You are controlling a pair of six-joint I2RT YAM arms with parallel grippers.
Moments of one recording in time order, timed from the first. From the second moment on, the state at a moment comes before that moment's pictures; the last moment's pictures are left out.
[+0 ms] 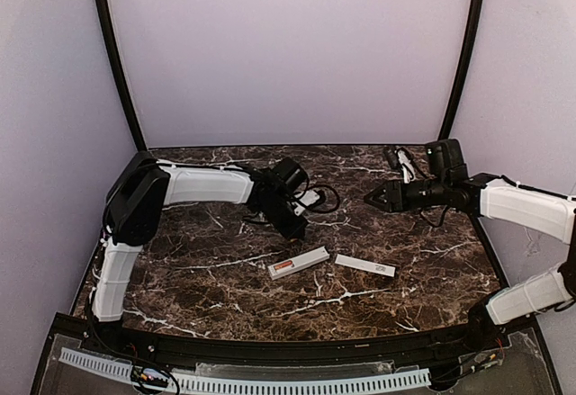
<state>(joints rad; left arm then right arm) -0.84 2.25 1.73 -0.58 0.13 0.08 0.40 1.27 0.80 -0.18 -0.55 0.24</state>
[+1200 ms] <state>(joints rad) -0.84 1.46 0.73 1.02 0.39 -0.60 0.87 1.49 1.03 0.23 -0.62 0.32</state>
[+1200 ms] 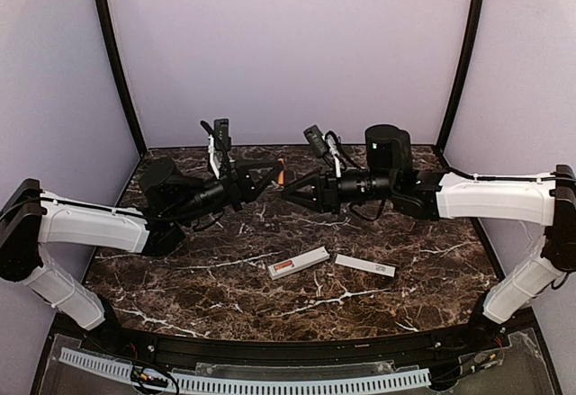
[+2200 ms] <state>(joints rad) -0.85 1.46 0.72 1.03 0.40 -0.60 0.88 1.50 1.07 0.20 -0.65 0.27</state>
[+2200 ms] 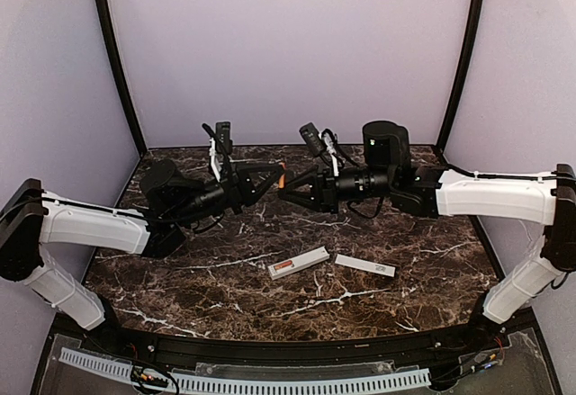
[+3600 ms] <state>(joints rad) -0.85 1.19 0.89 0.09 0.23 -0.35 0.89 1.53 1.20 -0.32 -0.43 0.02</state>
